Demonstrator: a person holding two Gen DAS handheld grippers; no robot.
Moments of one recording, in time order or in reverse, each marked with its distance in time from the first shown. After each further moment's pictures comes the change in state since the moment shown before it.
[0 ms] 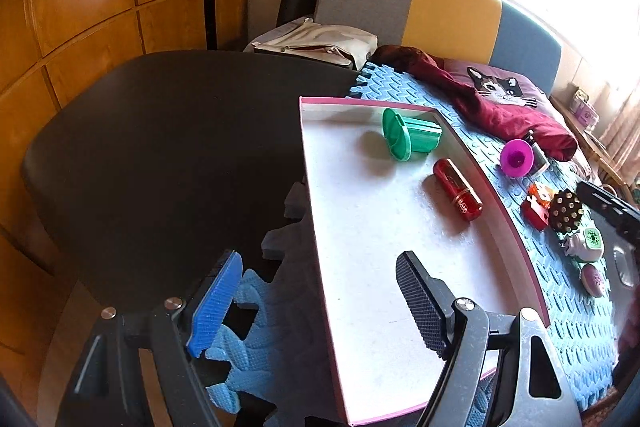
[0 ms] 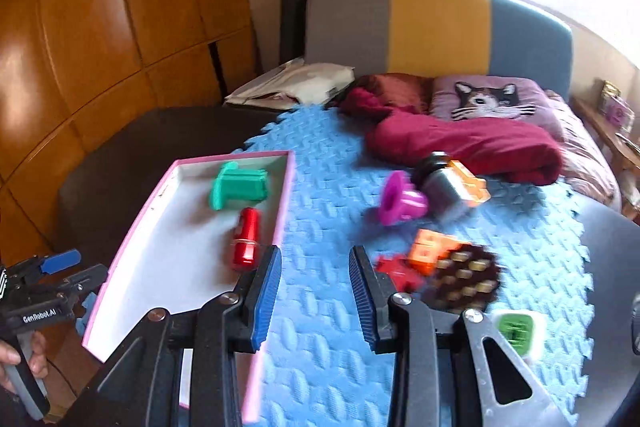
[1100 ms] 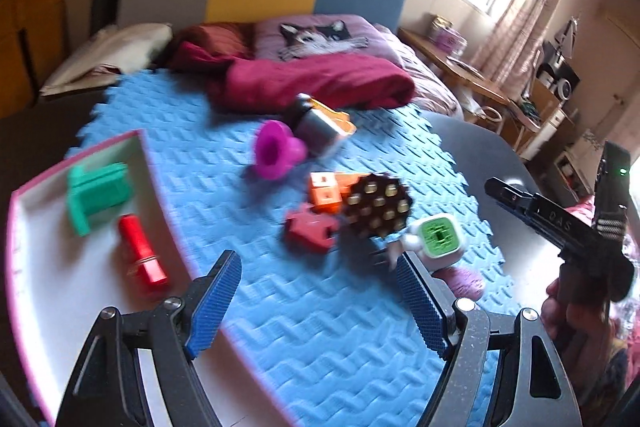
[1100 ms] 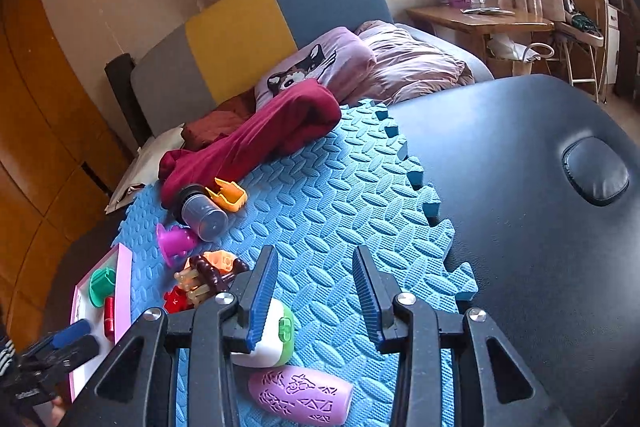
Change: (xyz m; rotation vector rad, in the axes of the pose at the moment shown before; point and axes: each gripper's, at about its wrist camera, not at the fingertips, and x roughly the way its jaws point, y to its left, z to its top) left arm 0.038 -0.224 0.042 0.318 0.145 -0.461; right arm -0.044 -0.192 -0.050 0.567 -0.068 -0.224
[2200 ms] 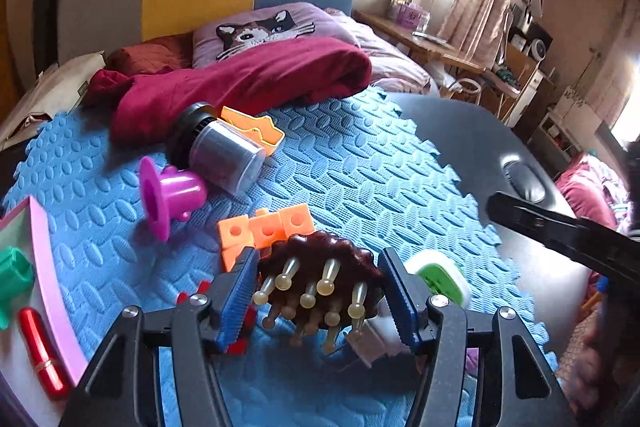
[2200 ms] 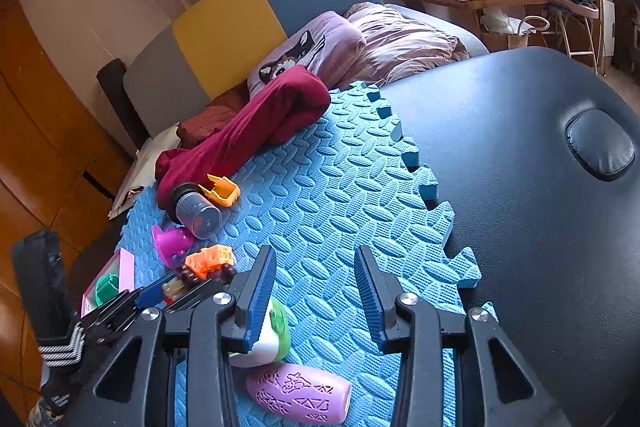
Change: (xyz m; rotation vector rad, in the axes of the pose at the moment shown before) left arm 0.080 -0.048 0.023 0.150 -0.018 -0.044; right arm 0.011 -0.011 0.001 0.054 0.056 0.025
